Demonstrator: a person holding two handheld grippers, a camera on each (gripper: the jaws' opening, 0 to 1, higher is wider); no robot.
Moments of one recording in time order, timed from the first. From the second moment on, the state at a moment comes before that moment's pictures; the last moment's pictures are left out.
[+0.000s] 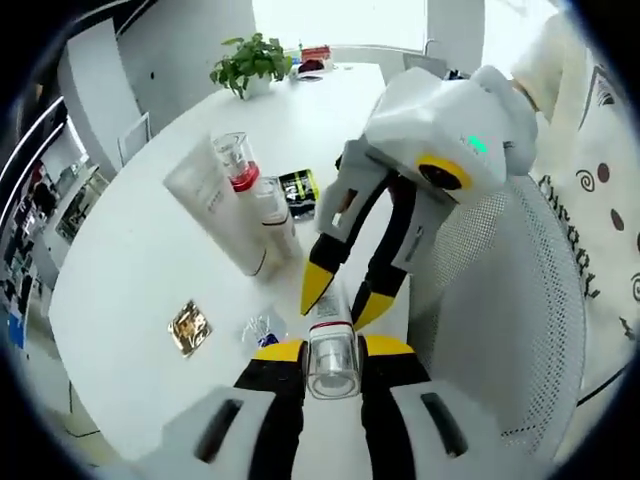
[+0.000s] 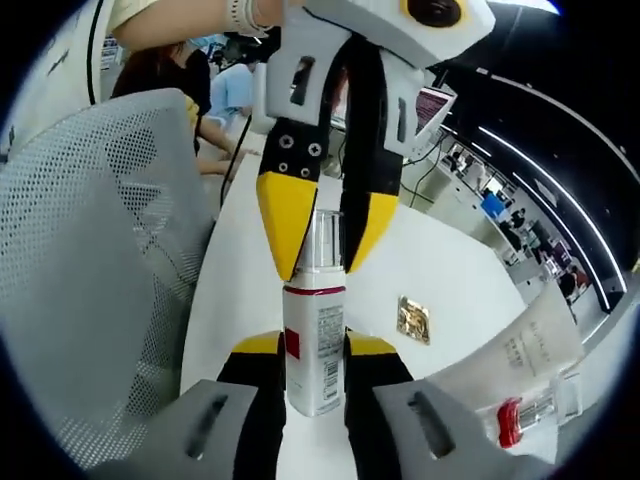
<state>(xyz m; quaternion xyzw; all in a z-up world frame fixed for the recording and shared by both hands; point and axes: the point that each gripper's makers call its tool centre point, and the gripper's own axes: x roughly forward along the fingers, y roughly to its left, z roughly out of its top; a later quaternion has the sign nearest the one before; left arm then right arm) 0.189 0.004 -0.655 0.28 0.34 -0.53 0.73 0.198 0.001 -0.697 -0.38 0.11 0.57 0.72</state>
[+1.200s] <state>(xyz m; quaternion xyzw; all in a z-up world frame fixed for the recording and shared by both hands) 0.198 0.013 -0.638 0.13 0.27 -0.52 0.80 0.202 -0.004 -0.685 -0.36 0.09 0.56 0.74</state>
